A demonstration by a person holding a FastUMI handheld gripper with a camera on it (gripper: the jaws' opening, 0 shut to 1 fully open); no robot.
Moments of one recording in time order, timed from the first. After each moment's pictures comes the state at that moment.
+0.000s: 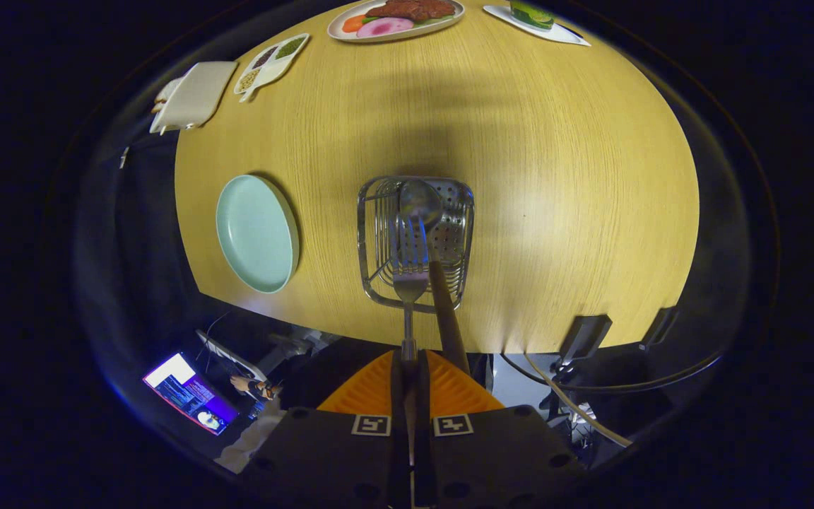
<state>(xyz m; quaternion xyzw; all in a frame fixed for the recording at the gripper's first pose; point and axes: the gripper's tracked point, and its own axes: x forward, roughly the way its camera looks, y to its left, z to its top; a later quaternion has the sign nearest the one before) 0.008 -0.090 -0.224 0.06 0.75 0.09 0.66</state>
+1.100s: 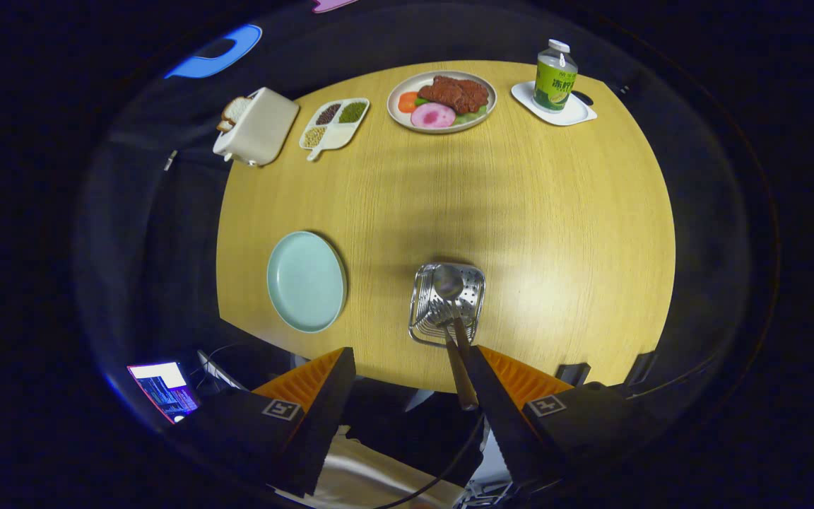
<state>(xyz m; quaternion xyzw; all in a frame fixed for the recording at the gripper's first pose) 0.045 -0.072 -0.136 0.06 0.57 0.14 0.81</state>
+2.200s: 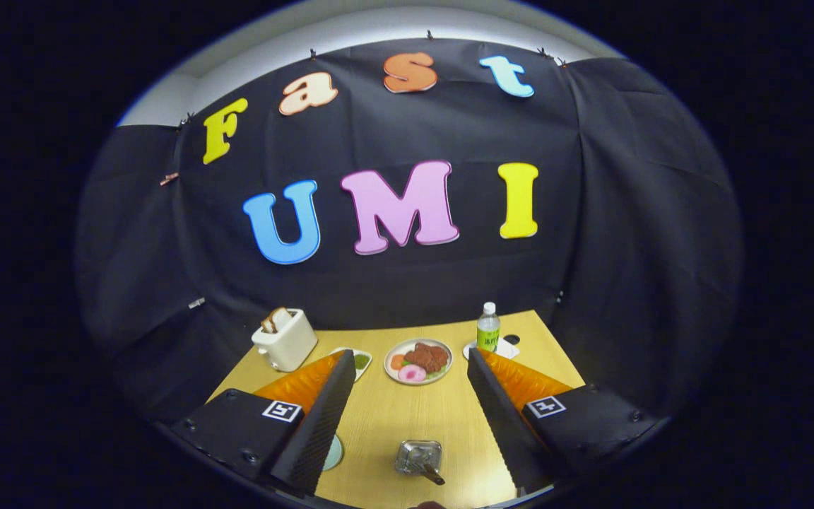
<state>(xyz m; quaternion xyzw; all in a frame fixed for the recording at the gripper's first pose) 0.030 -0.102 0.093 0.04 -0.01 0.07 1.00</state>
